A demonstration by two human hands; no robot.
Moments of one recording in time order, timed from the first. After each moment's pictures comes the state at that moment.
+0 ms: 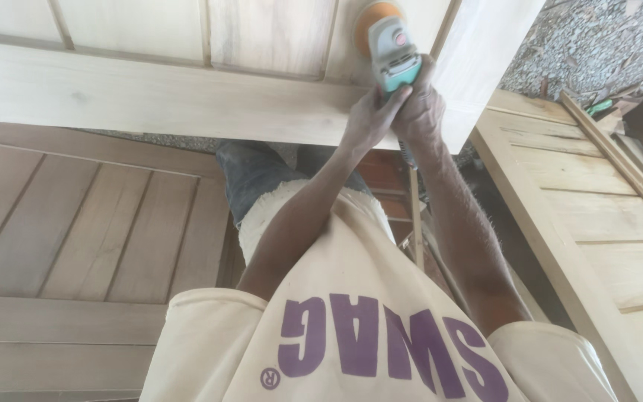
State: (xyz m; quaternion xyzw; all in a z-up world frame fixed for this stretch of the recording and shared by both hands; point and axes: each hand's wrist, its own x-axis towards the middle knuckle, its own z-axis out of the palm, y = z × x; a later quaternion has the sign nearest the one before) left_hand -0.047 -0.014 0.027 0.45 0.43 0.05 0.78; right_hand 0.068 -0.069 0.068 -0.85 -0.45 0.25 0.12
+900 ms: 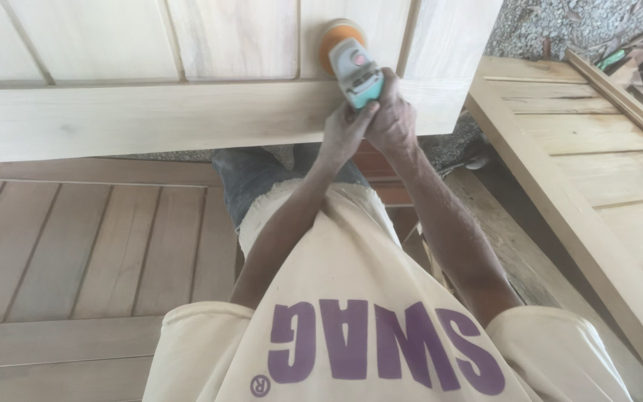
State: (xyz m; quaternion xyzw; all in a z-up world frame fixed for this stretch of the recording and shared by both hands) left_hand -0.075 -0.048 0.017 0.46 0.40 0.03 0.79; right_hand 0.045 -0.105 0.056 -0.85 -0.44 0.25 0.14
